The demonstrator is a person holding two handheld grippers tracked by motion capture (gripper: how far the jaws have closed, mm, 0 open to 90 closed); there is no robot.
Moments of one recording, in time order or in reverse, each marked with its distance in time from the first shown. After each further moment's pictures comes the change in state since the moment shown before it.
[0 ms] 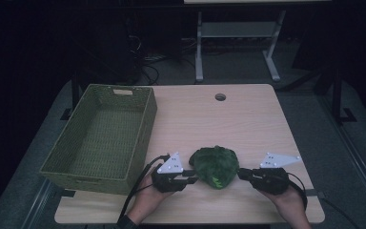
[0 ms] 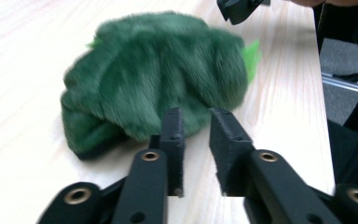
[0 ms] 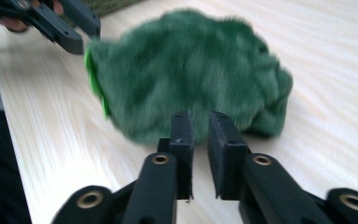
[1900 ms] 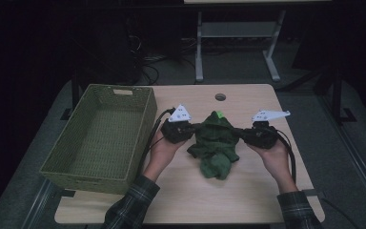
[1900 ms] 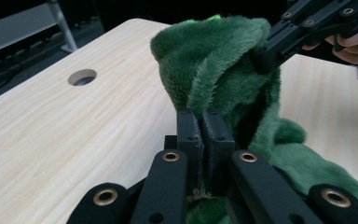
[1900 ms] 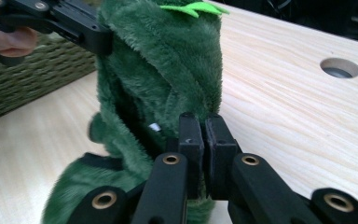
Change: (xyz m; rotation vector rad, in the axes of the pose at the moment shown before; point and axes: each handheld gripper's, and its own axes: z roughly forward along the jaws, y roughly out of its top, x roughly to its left) left arm 0.084 0.073 0.016 -0.091 0.171 -0.031; right arm -0.067 0.083 0.031 -0.074 -0.055 0.042
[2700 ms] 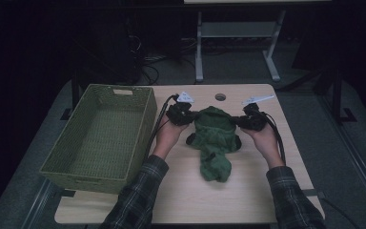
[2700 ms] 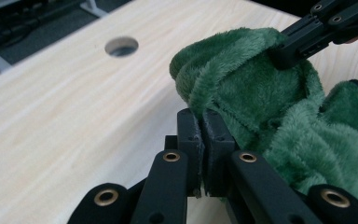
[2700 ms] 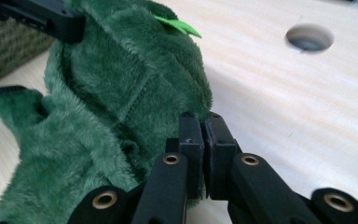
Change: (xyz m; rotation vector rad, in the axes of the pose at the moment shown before) left arm 0.064 0.012 0.049 0.117 0.083 -0.098; right arm -0.055 0.023 0.055 0.126 -0.094 0.100
